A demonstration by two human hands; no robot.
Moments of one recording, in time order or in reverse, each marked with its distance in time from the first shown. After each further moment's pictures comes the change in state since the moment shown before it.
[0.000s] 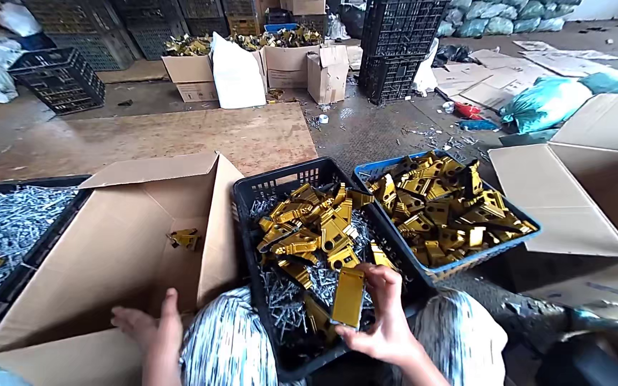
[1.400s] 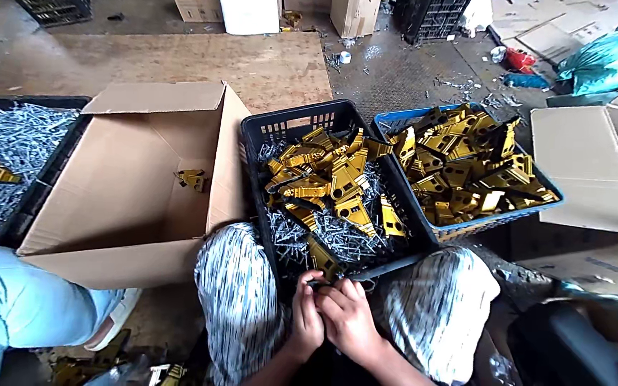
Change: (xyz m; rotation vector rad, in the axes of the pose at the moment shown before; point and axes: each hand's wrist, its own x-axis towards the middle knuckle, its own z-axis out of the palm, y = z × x) left_hand -0.244 -0.010 0.080 -0.788 -0.624 0.349; right_hand -0.105 -0.030 0.049 -0.664 -0.286 -0.096
